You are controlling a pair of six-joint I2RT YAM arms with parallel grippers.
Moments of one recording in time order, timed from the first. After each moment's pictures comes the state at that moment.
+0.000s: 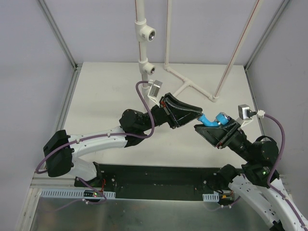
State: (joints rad) left arm -1.11 1.41 1.00 1.04 0.28 -0.86; right arm 0.65 0.29 0.66 0.02 -0.37 1.05
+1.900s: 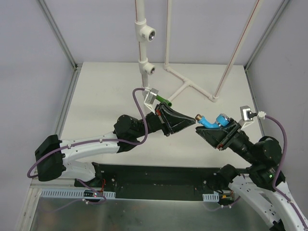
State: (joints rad) left arm -1.13 1.29 0.86 0.96 0.25 -0.85; right arm 0.65 0.28 0.73 -0.18 -0.34 0.93
